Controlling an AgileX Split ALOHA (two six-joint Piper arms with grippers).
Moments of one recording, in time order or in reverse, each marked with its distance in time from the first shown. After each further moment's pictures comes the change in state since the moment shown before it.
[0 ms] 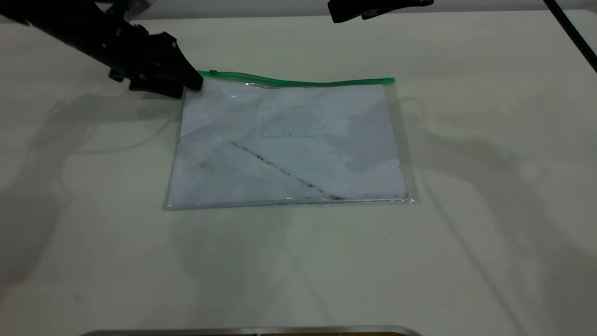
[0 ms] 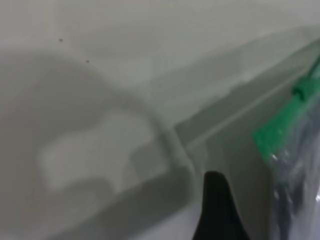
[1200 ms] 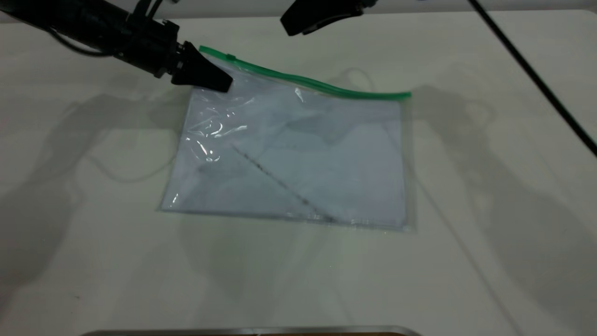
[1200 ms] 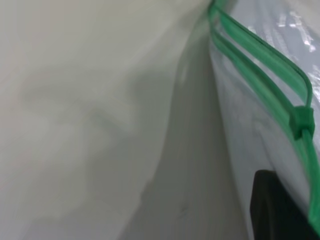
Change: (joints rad) left arm -0.052 0.010 -0.002 -0.128 0.269 0.690; right arm 0.000 0.480 -0.733 -0.301 0.492 0.246
